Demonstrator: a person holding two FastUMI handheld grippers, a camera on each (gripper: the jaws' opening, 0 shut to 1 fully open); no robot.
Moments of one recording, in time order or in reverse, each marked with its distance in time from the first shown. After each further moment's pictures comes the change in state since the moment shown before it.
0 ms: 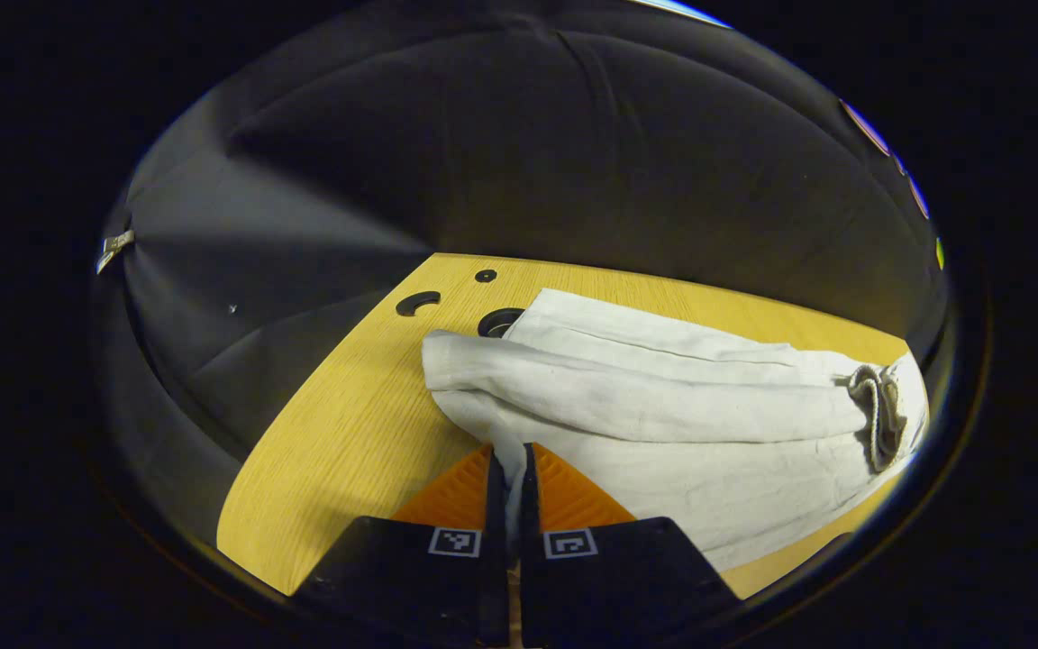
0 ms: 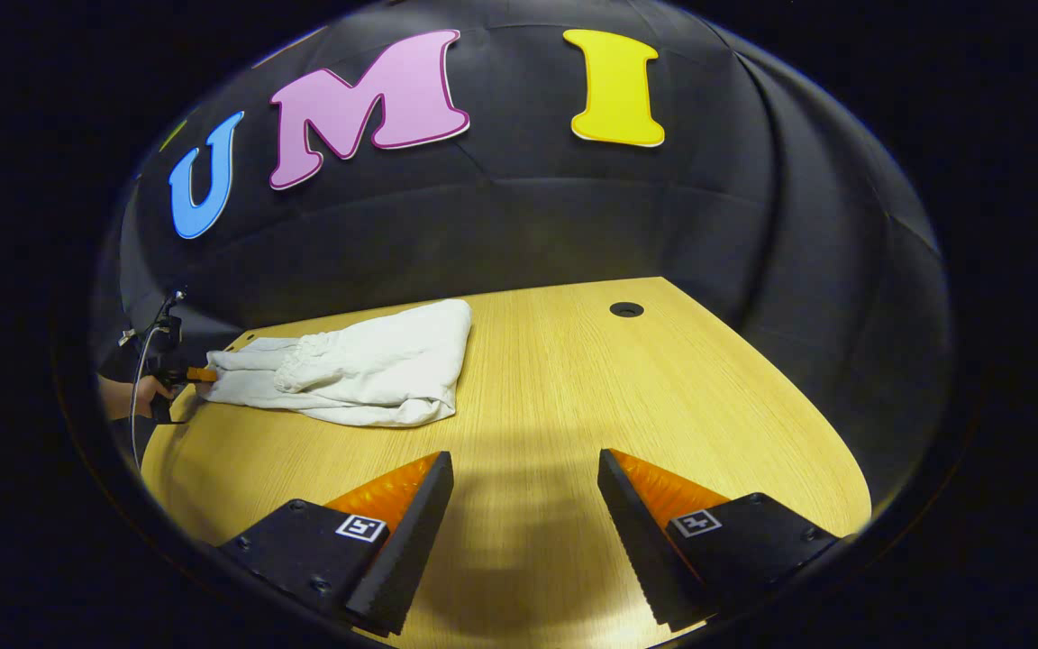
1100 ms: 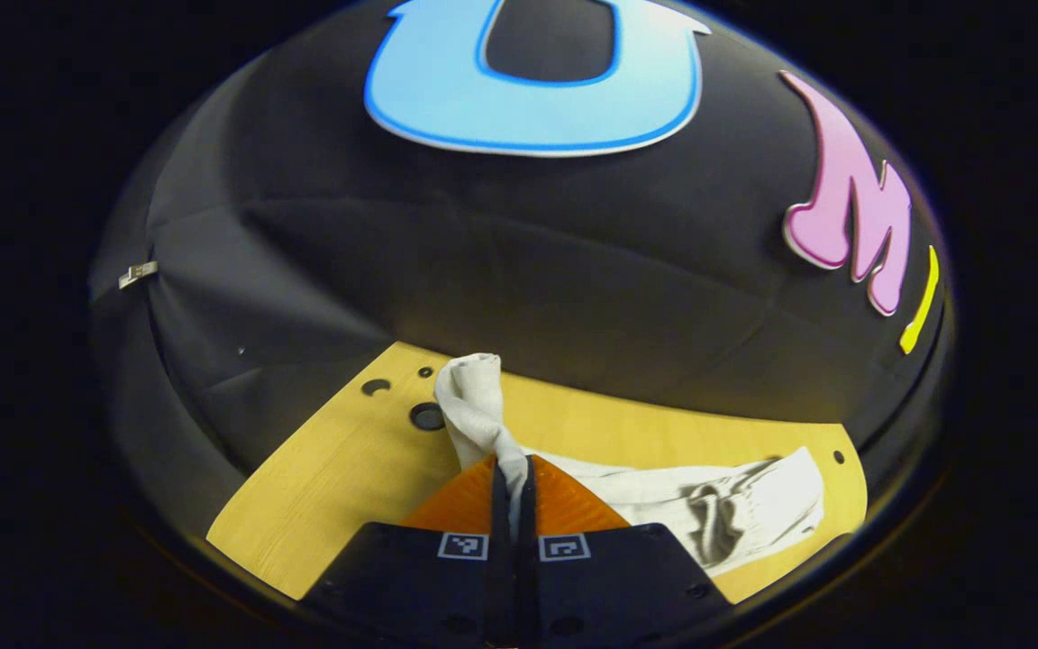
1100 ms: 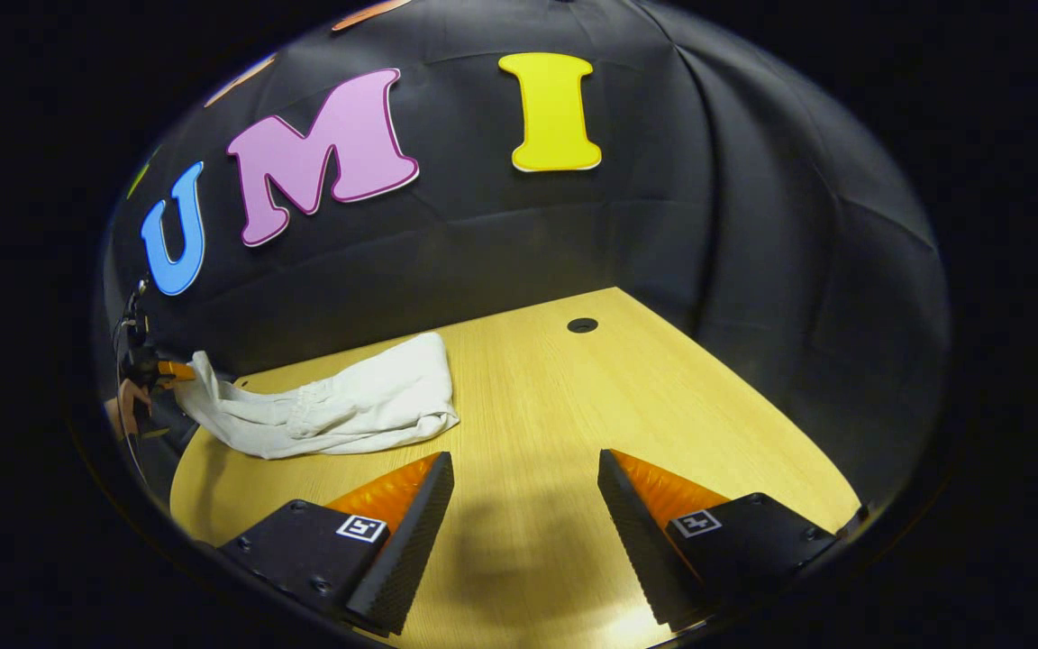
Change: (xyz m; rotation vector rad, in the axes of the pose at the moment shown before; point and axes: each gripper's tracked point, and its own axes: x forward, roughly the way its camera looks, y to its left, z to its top) left arm -0.141 -0.122 0.115 -0.081 -0.202 -0.100; right arm -0.061 -0.026 0.042 0.136 -0.053 -0.084
